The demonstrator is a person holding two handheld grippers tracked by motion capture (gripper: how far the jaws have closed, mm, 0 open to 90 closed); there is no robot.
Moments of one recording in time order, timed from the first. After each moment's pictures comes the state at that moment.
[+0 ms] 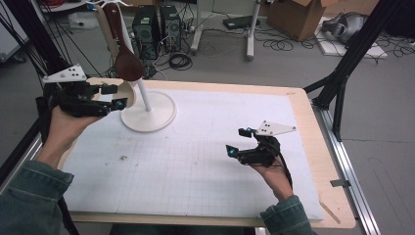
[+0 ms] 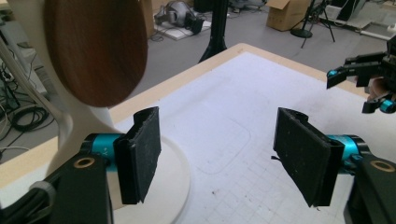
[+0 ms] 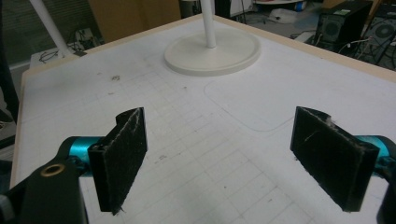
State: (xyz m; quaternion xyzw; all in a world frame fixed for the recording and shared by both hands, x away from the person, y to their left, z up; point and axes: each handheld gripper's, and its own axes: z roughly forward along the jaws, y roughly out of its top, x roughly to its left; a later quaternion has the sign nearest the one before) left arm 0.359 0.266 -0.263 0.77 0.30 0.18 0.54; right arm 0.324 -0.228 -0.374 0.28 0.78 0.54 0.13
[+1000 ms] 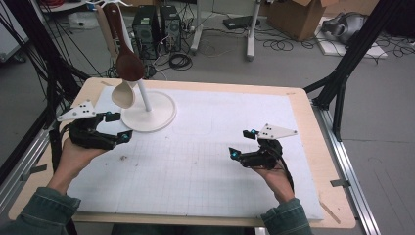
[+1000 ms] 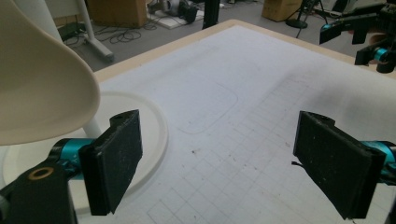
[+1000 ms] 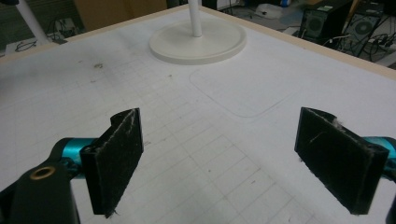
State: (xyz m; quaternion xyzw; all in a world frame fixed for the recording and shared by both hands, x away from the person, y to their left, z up) left arm 0.326 0.262 -0.333 0.77 0.29 0.16 0.54; right arm 0.320 -0.235 -0.382 0.29 0.78 0.53 0.15
